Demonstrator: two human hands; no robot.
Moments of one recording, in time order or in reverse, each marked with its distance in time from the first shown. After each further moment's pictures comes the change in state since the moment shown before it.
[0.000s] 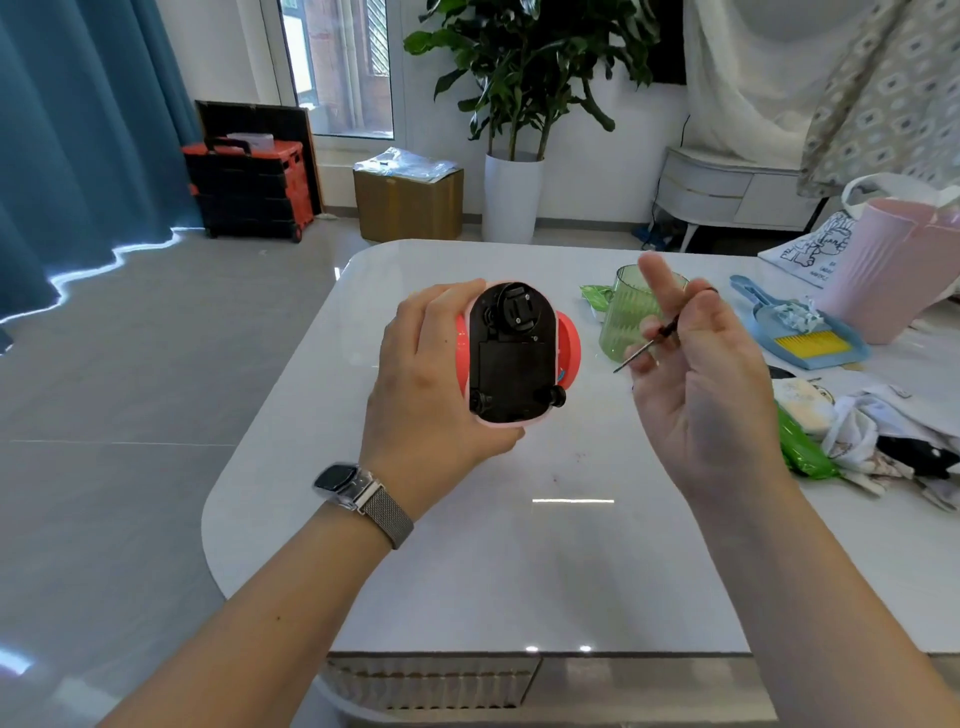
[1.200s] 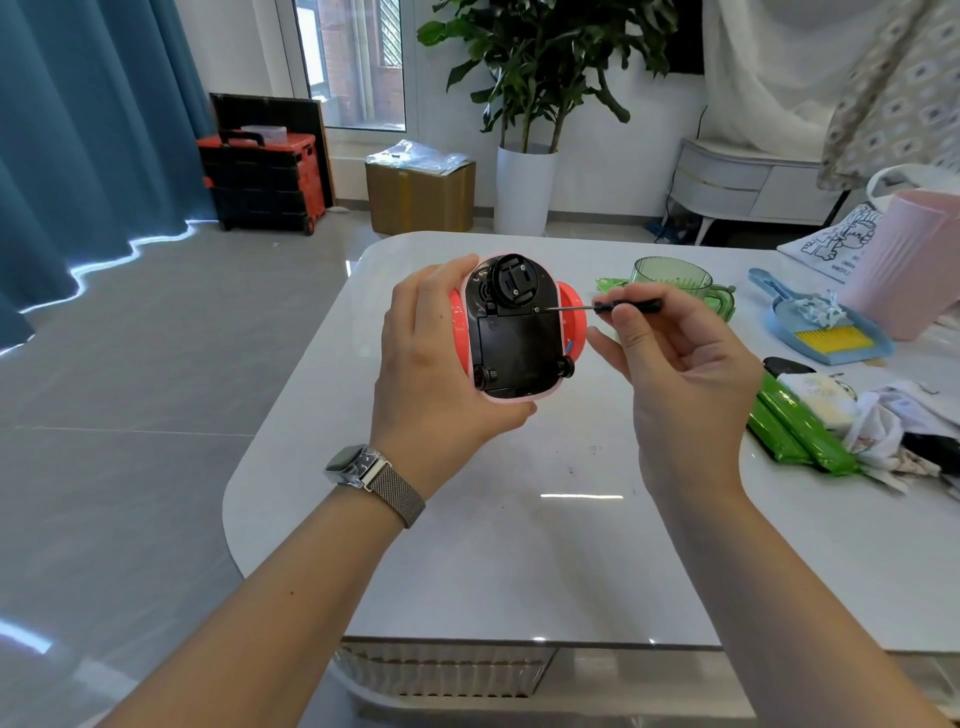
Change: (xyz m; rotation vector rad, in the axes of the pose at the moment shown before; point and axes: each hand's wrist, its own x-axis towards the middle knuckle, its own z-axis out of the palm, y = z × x) left_hand 0.004 -0.004 -0.006 -0.058 0.050 -0.075; right_hand -0.013 0.027 0.013 -0.394 -0.004 -0.329
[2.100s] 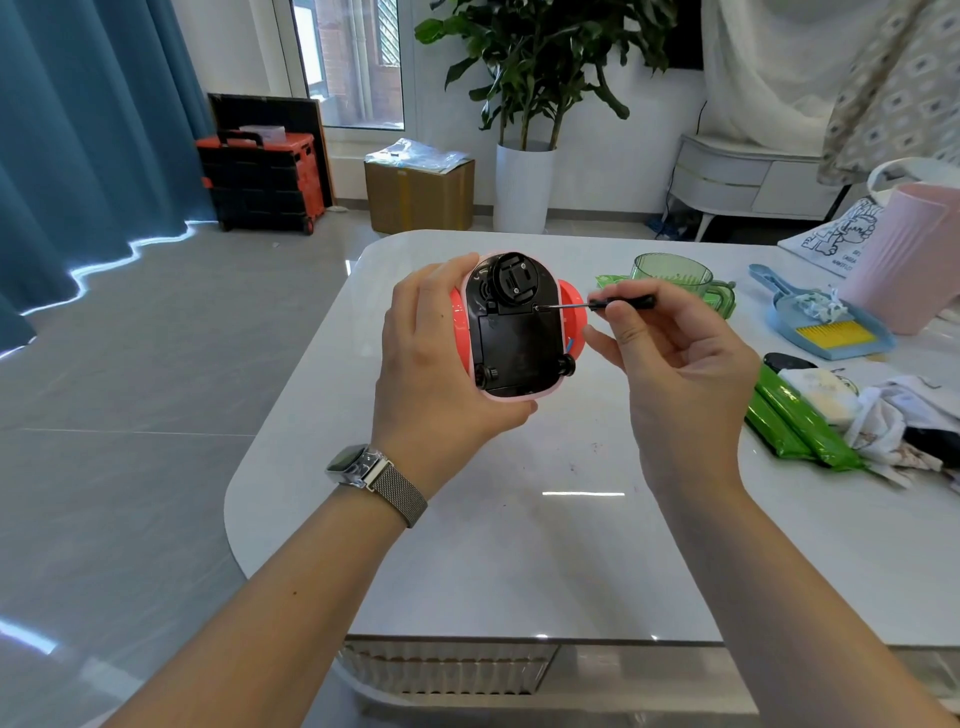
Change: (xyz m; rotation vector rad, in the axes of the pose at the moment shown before) left_hand -0.001 -0.001 0.002 0.007 -0.002 0.004; right_hand 0.000 0.001 0.000 -0.058 -0.017 -0.034
